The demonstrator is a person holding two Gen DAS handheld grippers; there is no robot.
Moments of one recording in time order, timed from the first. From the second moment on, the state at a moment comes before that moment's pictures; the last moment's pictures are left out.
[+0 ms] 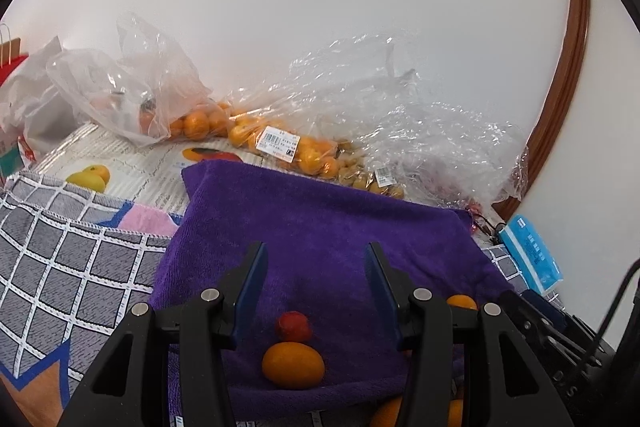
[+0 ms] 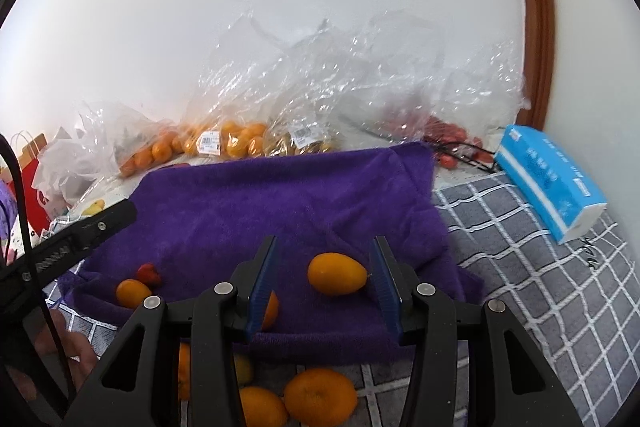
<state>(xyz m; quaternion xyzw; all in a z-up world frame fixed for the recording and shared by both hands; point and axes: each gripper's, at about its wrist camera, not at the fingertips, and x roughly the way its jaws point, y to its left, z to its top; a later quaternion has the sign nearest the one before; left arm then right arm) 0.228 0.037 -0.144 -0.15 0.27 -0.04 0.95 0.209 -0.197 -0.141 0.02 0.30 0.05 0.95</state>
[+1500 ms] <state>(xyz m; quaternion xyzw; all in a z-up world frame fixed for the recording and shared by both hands) 0.148 0.057 -0.186 -0.07 0.42 -0.04 0.90 0.166 -0.217 -0.180 0.05 0.40 0.09 0.91</state>
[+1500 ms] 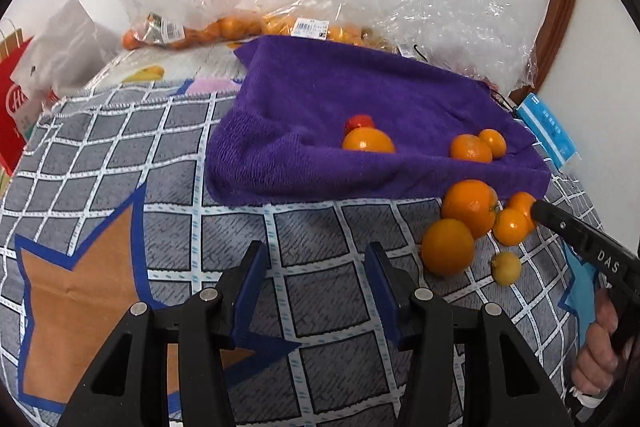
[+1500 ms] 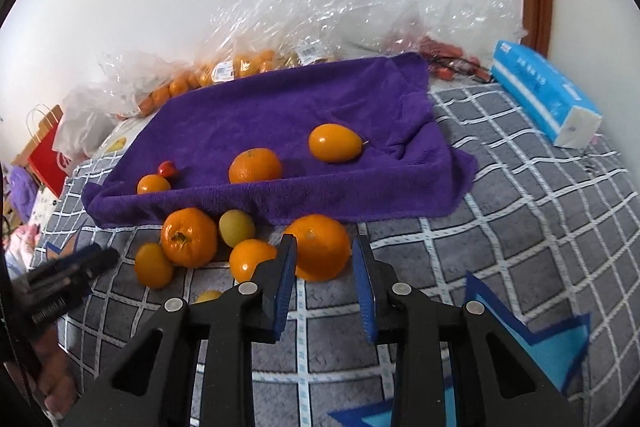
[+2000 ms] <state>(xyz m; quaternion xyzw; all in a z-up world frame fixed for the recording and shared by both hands) 0.145 0.062 -0.188 -0.10 0.42 -0.06 0.90 0.178 -0.226 -0.182 0.08 0.41 0.11 0.90</state>
